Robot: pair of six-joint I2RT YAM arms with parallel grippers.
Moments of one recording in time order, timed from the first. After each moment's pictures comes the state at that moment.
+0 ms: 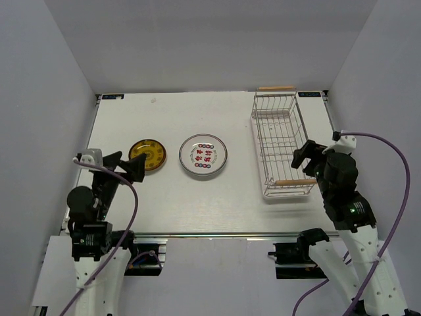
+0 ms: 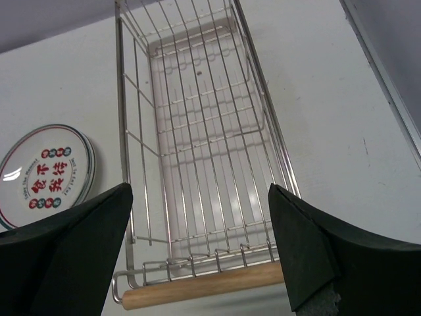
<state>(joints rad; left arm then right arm) 0.01 0.31 0.68 -0.25 0.25 -0.34 0.27 0.59 0.83 -0.56 0.27 0.33</state>
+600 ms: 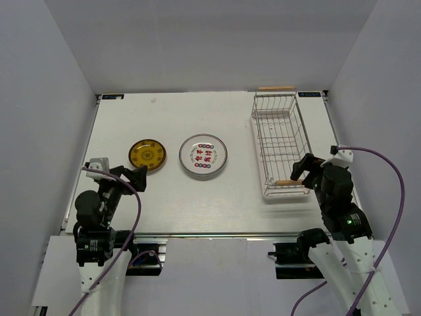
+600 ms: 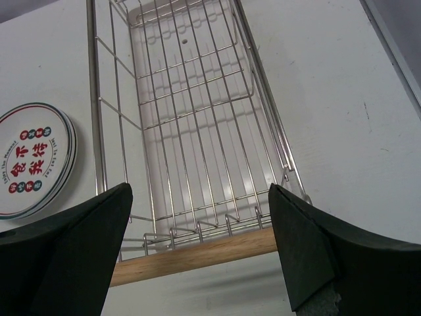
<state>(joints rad) 0.02 0.19 0.57 -0.40 0.22 -0.31 0.27 0.44 0.68 -0.61 0.28 0.36</state>
